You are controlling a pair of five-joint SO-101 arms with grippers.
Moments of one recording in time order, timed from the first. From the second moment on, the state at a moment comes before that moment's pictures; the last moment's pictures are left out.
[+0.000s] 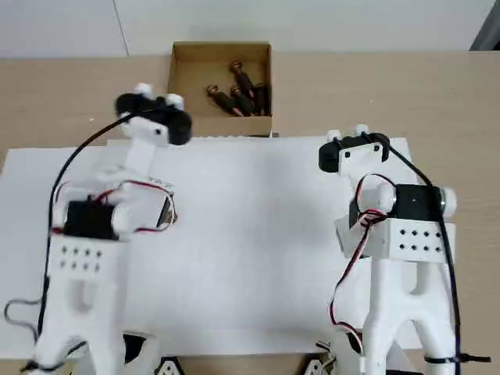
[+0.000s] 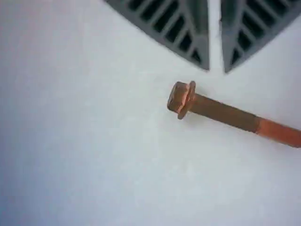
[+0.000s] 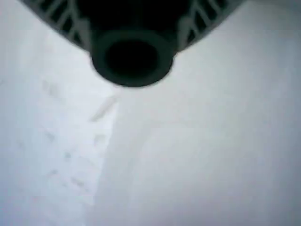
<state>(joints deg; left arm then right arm) 3.1 -34.5 24.9 81.9 -12.2 1.8 -32.3 23.2 98.7 17.3</state>
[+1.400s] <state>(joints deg) -5.7 -8.3 22.3 82.8 -77.9 2.3 -32.3 23.2 98.2 17.3</state>
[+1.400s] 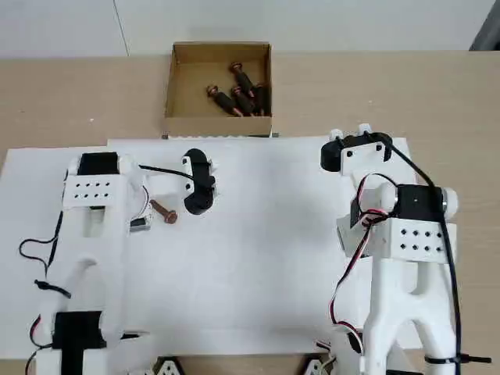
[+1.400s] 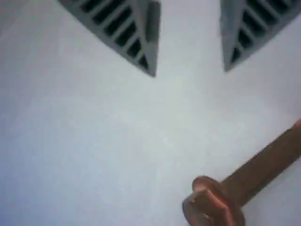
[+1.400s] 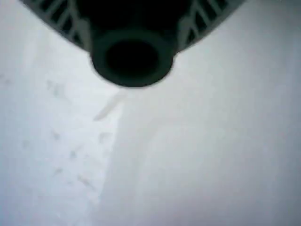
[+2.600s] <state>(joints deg) -2.7 8.2 22.4 64.2 -78.0 2.3 -32.3 23.2 98.2 17.3</state>
